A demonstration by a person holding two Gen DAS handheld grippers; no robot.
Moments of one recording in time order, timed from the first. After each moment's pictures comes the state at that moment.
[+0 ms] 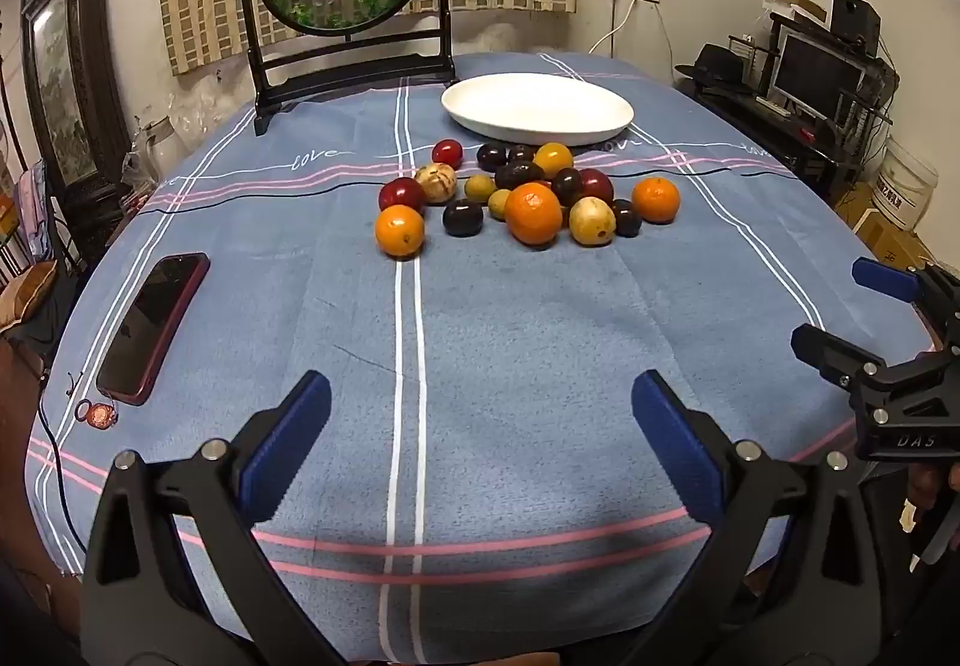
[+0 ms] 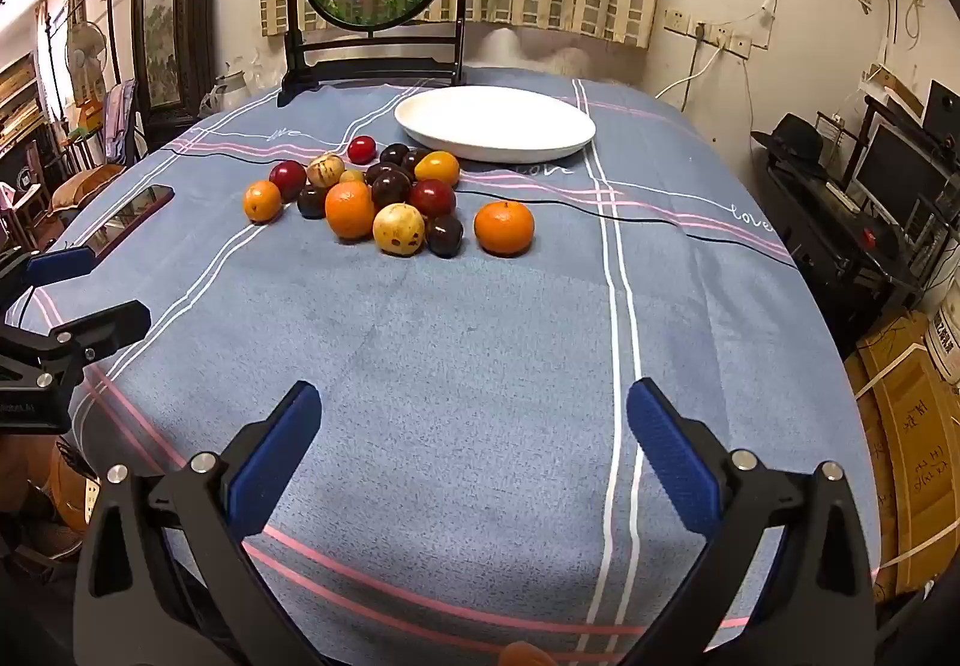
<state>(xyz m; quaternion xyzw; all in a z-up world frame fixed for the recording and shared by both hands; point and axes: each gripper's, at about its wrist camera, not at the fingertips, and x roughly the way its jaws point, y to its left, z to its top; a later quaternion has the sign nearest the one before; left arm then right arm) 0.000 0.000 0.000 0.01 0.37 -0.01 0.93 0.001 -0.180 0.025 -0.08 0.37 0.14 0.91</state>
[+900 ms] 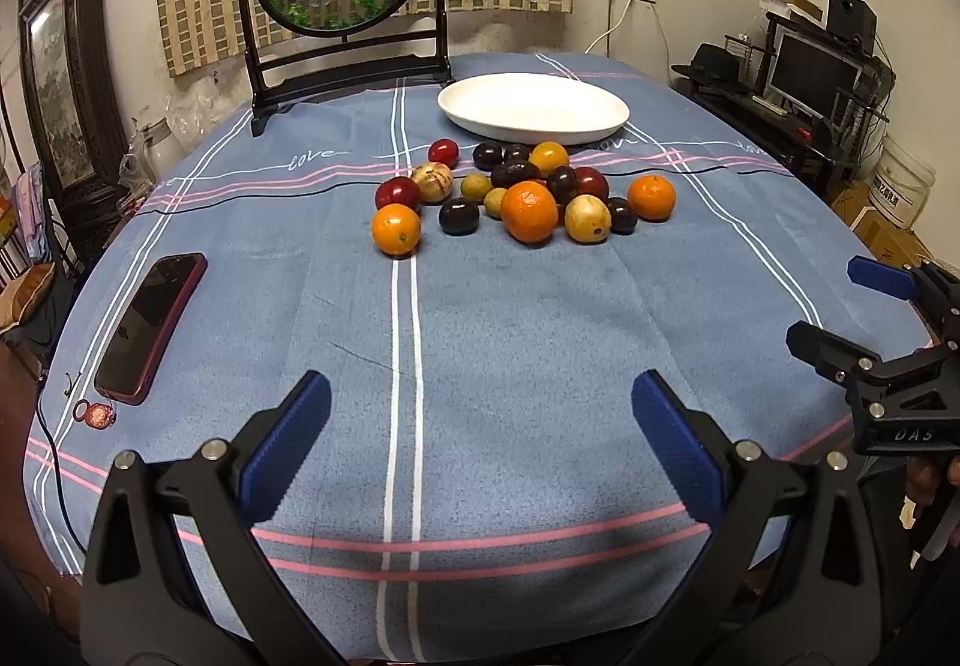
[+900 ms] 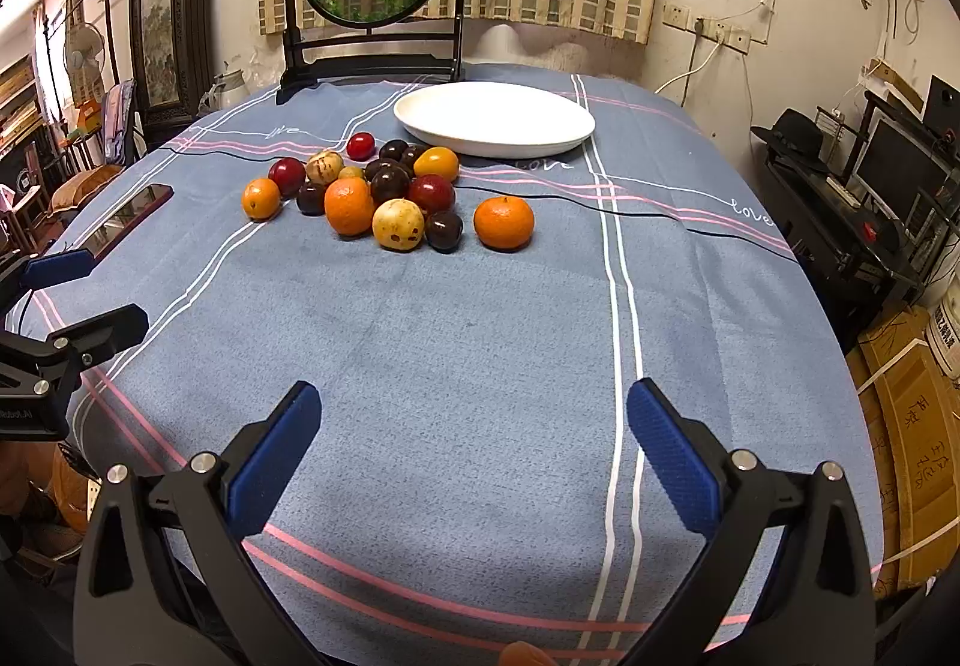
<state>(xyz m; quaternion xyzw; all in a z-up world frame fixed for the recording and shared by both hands) 0.000 -0.001 0.001 0.01 0.37 -0.01 0.93 0.001 -0.179 0.024 -0.08 0.38 0.15 0.91</state>
